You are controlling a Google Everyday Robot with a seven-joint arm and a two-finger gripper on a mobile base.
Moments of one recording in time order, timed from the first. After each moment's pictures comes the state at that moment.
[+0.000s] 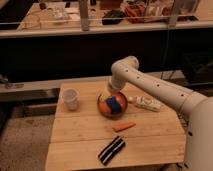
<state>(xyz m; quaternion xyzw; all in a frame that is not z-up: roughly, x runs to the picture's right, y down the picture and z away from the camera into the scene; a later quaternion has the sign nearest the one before) 0.040 0.028 0.824 -0.01 -0.29 -0.84 0.45</state>
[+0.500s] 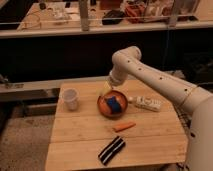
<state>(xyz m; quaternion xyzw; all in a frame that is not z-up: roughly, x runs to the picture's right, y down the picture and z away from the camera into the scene) 0.043 0.014 0.812 -0.02 -0.29 -0.84 0.45</state>
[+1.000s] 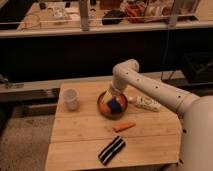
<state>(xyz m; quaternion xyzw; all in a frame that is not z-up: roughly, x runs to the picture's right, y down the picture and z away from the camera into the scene) 0.050 0.068 0.877 -0.03 -0.30 -0.84 0.45</state>
